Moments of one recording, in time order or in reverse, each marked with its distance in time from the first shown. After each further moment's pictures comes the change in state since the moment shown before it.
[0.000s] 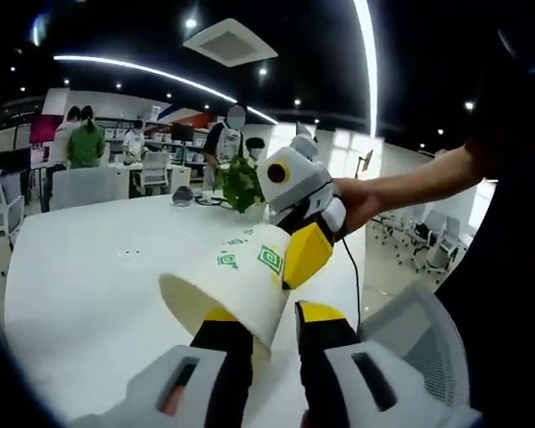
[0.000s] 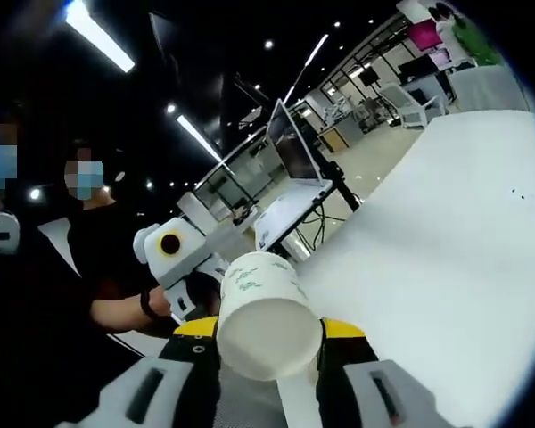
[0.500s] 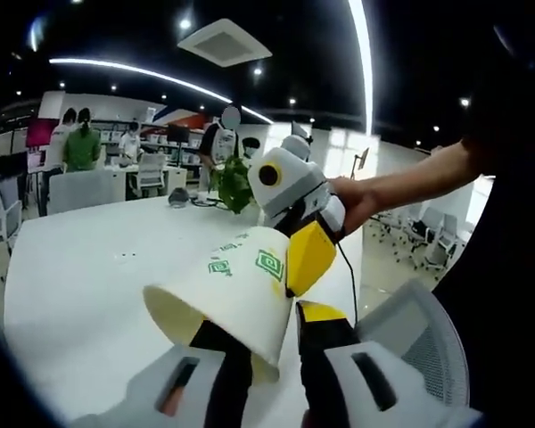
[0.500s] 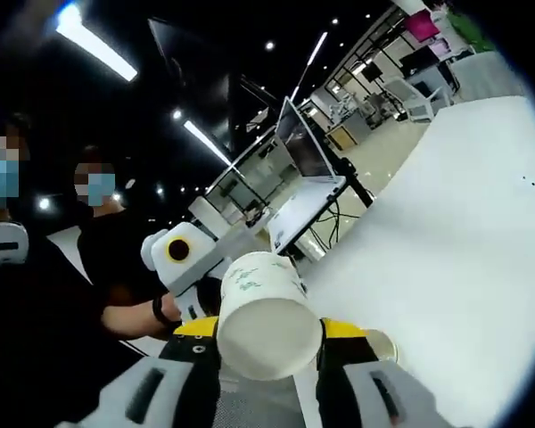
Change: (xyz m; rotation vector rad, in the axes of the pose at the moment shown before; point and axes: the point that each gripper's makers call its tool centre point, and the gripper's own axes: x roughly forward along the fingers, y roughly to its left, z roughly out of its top) left arm 0.001 -0.008 0.003 0.017 -0.007 -0.018; right arm 0.009 0.012 -0.006 0.016 0.021 0.048
